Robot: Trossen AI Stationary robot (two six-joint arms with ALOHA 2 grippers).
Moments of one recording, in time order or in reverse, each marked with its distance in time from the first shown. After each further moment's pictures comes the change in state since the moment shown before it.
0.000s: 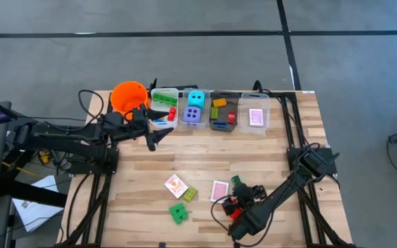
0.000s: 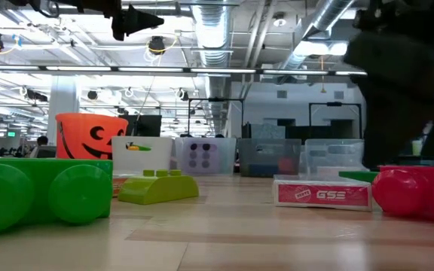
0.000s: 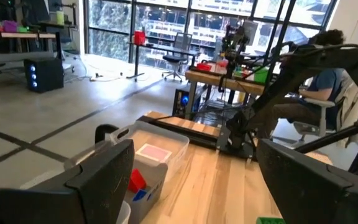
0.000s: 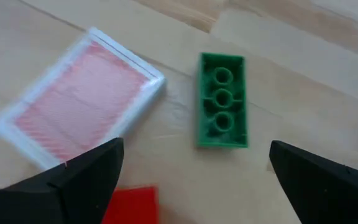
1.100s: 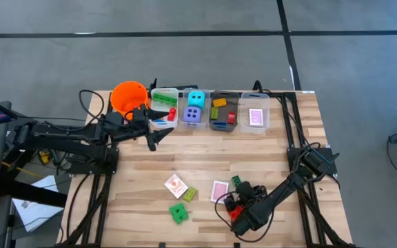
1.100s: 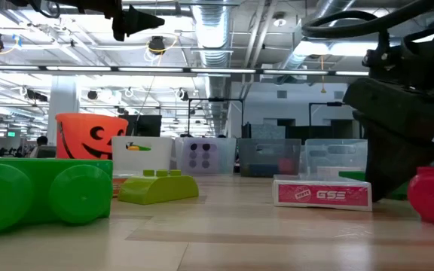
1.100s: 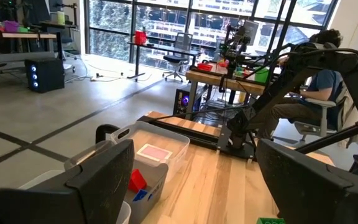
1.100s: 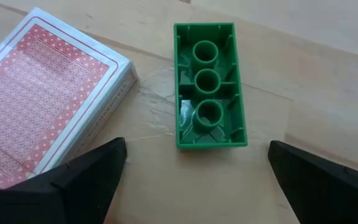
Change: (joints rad) left arm 0.000 0.007 0.000 0.004 -0.003 0.000; right arm -0.009 -0.008 -0.169 0.196 -0.013 0.083
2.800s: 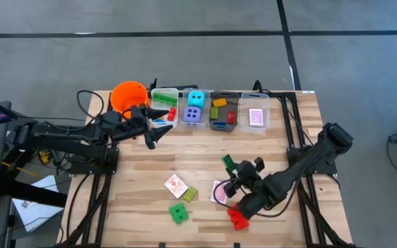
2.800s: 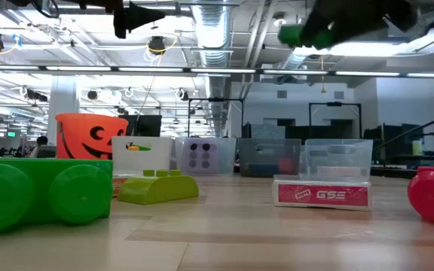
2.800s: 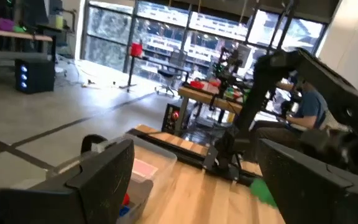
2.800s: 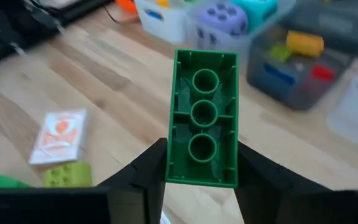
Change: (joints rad) left arm -0.002 0.000 0.000 0.070 0.011 -0.085; right arm -0.085 -0.411 -0.006 0.017 0.450 -0.573
